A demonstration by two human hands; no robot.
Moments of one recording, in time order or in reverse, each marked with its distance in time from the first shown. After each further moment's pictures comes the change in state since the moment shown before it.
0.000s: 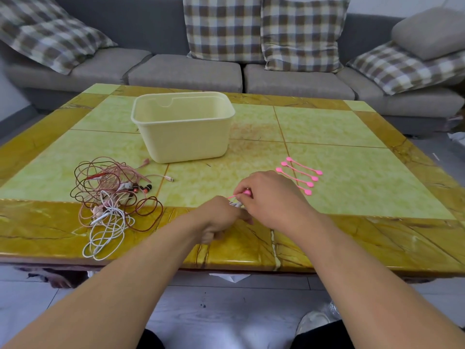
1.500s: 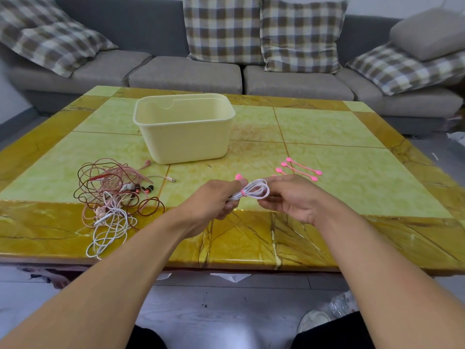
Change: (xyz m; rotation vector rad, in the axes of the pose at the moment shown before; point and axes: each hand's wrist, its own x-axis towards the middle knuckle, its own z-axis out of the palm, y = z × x) left_hand -0.025 0.014 -0.022 -0.121 -0.065 0.376; right_hand 0.005 0.037 -0.007 1.380 -0.204 0.580
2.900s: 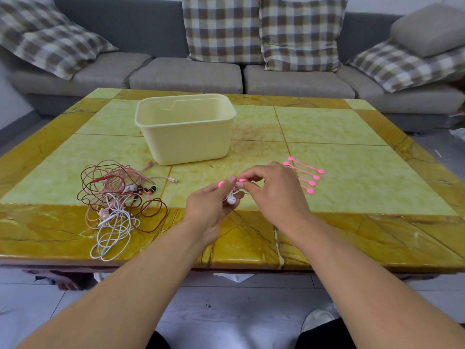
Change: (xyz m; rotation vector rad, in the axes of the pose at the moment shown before) left_hand 0.007 -0.017 0.016 -0.748 0.485 -0.145; right_hand -0.003 0.016 0.035 -0.892 0.371 -0.743
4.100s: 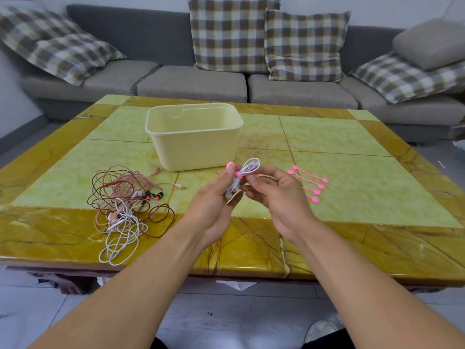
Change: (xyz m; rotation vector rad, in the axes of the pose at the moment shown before) left_hand -0.007 0.022 0.001 -0.086 -0.367 0.048; right_hand 0.000 -0.023 0.002 1.101 -0.005 0.460
